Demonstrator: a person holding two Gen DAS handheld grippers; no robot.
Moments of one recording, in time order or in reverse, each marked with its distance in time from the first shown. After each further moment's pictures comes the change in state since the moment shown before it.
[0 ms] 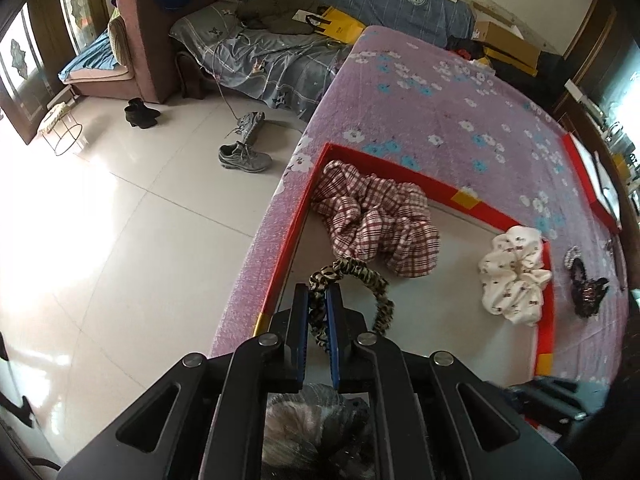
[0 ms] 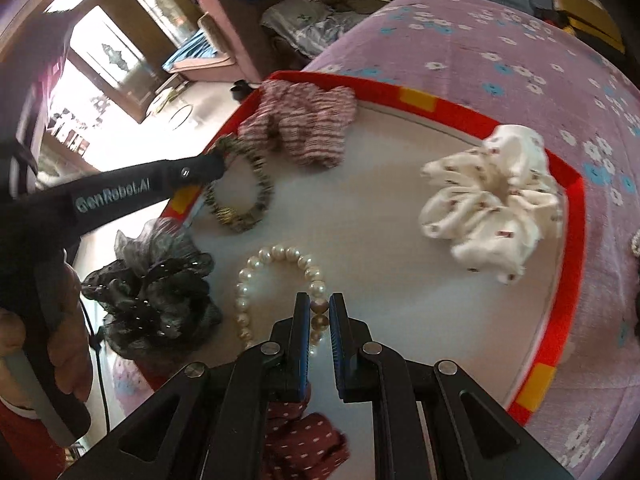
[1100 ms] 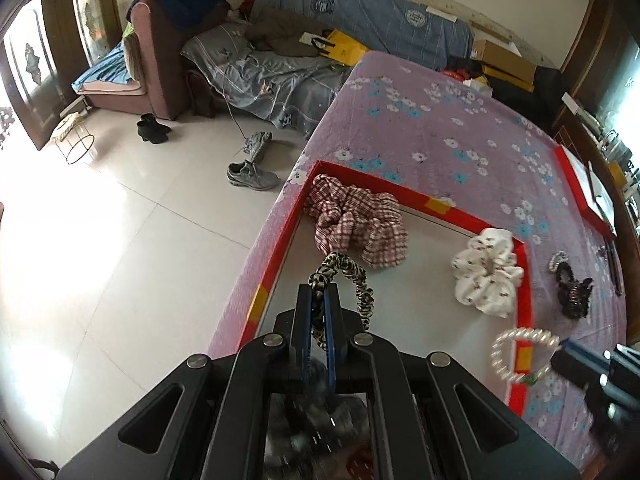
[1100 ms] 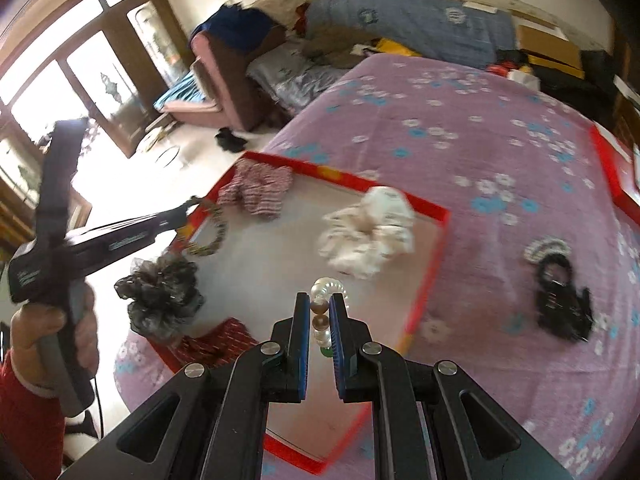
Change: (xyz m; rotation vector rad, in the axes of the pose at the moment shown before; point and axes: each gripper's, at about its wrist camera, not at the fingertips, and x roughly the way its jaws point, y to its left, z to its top) left arm -0.031 -0.012 -0.014 -0.006 -0.067 0.035; right arm -0.109 -0.034 -0.024 -0.013 -0.181 -0.088
